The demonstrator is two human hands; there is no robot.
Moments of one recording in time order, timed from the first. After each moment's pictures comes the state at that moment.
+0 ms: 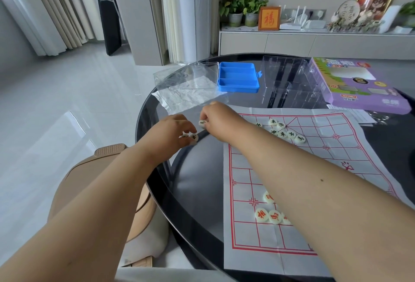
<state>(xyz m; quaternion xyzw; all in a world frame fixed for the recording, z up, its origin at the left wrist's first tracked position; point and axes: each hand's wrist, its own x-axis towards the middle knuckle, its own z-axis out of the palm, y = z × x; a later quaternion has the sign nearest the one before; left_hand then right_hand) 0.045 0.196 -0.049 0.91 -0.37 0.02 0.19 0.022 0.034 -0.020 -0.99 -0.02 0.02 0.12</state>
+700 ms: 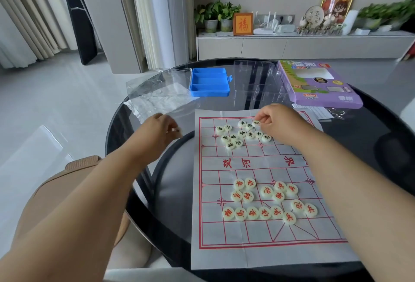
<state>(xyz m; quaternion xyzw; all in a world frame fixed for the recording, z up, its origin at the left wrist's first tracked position) 0.028 0.152 -0.027 0.93 -0.30 0.02 0.20 -0.077 -0.115 -0.007 -0.96 0.14 -0.05 0.22</state>
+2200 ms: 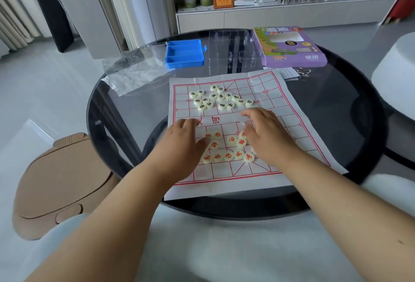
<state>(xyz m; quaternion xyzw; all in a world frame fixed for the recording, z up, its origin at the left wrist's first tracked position) -0.126 0.110 -0.034 0.93 -0.31 -0.09 0.20 -0.197 -0.079 -0.061 -0.95 0.13 -0.13 0.27</state>
